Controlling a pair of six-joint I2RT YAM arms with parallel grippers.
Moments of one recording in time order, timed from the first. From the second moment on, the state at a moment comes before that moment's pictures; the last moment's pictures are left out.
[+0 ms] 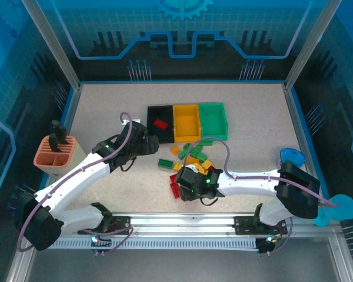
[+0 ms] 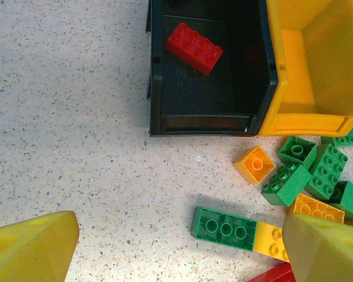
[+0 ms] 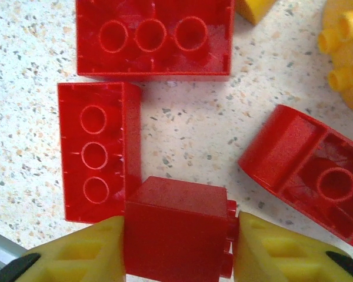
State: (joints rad) left arm -0.56 1.15 0.93 -0.66 -0.25 -0.63; right arm 1.17 1.47 0.78 -0.51 0.13 0.83
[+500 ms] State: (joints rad) left arm -0.56 1.09 0.87 -0.66 -0.27 -0.64; right arm 1.12 1.43 0.86 -0.56 0.15 0.76
